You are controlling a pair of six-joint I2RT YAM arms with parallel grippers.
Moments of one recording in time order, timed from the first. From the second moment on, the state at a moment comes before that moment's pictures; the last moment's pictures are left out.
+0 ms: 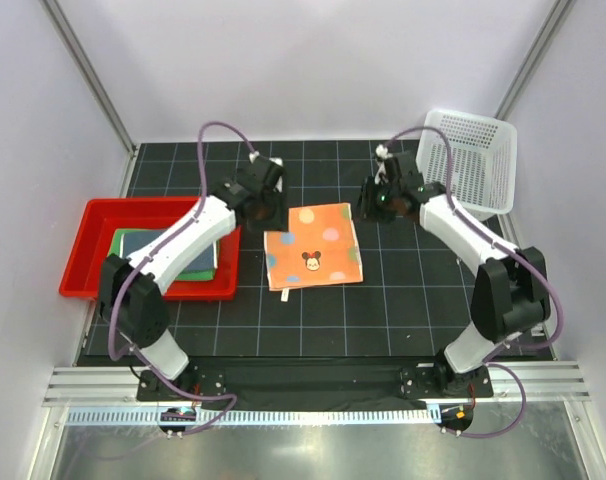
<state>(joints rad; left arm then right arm) -0.61 1.65 1.47 -0.81 -0.12 -0.49 0.34 1.60 1.23 -0.49 -0.18 0.41</state>
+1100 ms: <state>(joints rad) -0.34 2.50 2.29 -1.04 0.19 0.35 0.16 2.48 2.18 -0.92 -0.64 -0.41</state>
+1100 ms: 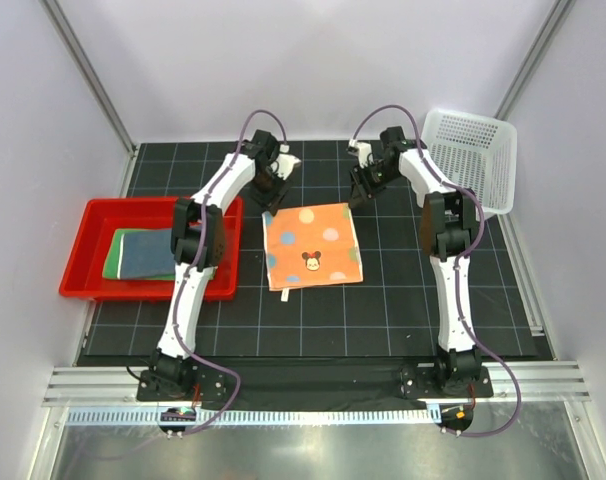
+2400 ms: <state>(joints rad) -0.31 2.57 2.39 -1.15 0.31 0.47 0.16 2.57 2.29 -0.96 -0.76 -0.45</state>
